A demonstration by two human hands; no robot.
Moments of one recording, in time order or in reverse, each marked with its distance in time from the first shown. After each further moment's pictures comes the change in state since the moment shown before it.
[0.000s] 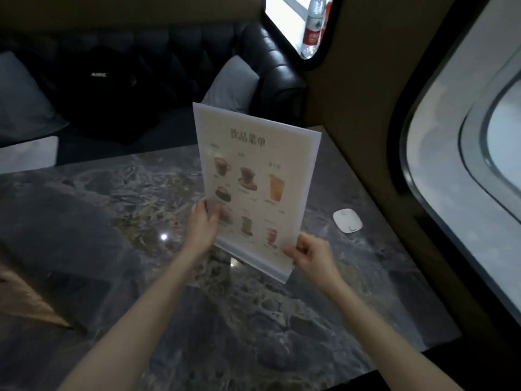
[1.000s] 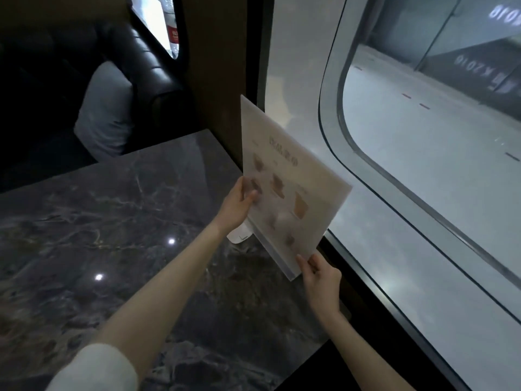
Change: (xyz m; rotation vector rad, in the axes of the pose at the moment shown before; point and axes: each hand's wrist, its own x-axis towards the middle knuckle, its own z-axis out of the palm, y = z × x) left_hand -0.001 0.179 0.269 -0.133 -0.610 0.301; right_hand -0.048 0.127 -0.169 -0.033 0.664 0.101
